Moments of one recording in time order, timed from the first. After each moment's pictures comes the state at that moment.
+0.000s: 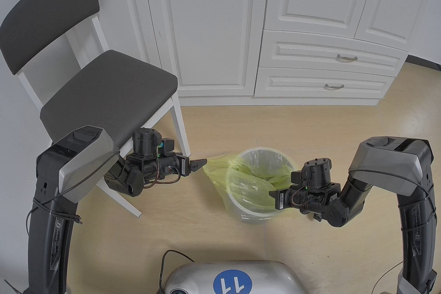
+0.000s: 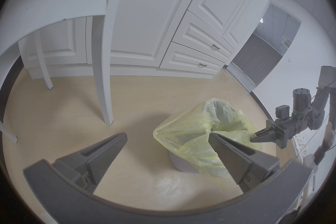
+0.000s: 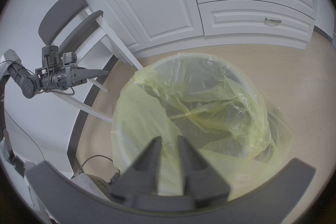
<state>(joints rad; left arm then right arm) -0.28 2.55 -1.37 -0.78 -0.40 -0.07 0.39 2.44 -0.89 -1.00 0.13 0.20</state>
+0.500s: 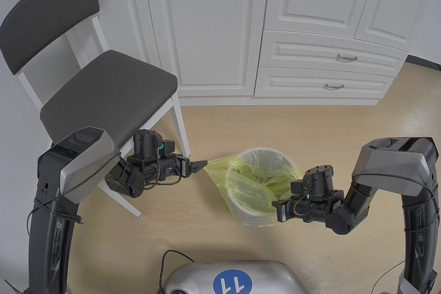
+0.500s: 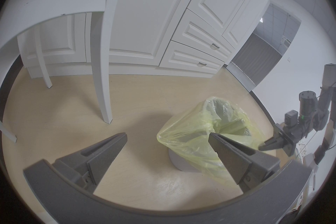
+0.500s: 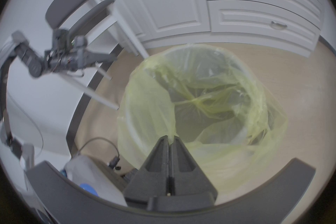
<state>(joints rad) -0.28 2.56 -1.36 -0.79 -0.40 -0.07 0.42 2.39 -0.79 -1.01 0.13 0.12</state>
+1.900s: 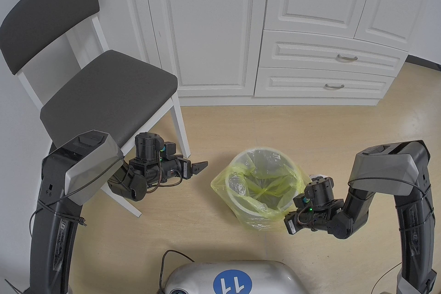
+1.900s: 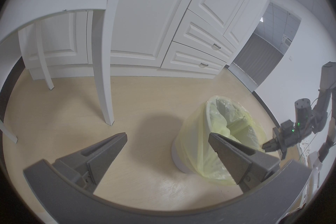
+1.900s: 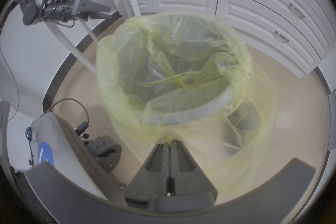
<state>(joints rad) -0.29 2.59 -1.37 -0.84 -0.37 -0.07 0.38 2.47 -0.74 -0.97 0.01 -0.14</state>
